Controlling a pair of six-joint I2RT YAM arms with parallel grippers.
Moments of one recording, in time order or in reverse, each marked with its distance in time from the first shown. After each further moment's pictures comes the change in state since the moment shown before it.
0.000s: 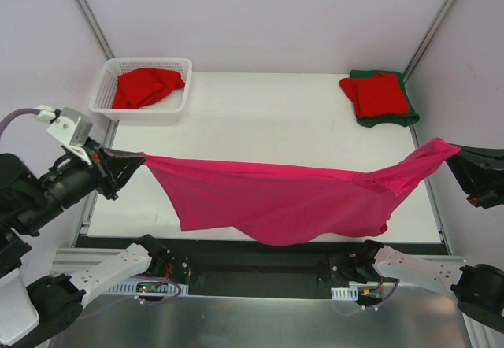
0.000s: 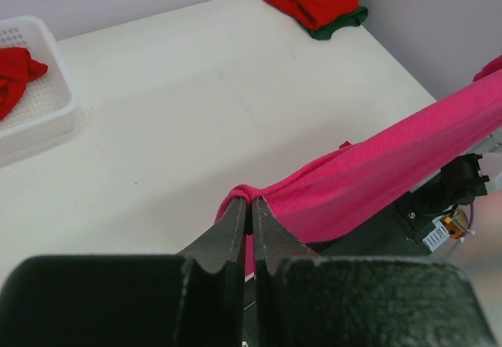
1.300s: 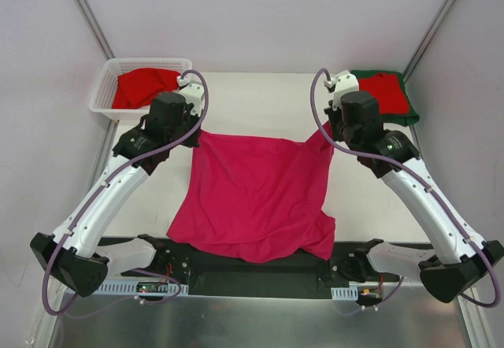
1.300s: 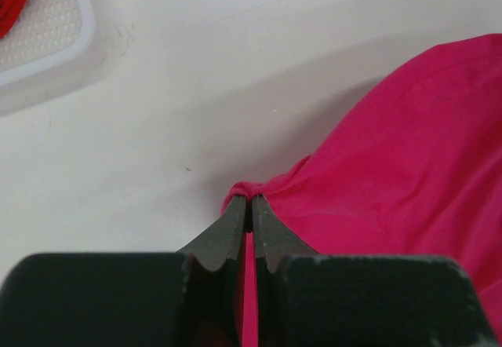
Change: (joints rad) left arm 0.123 0.325 -0.629 0.570 -0.116 0.109; right arm -0.332 0.284 -0.890 0.573 0.166 0.119
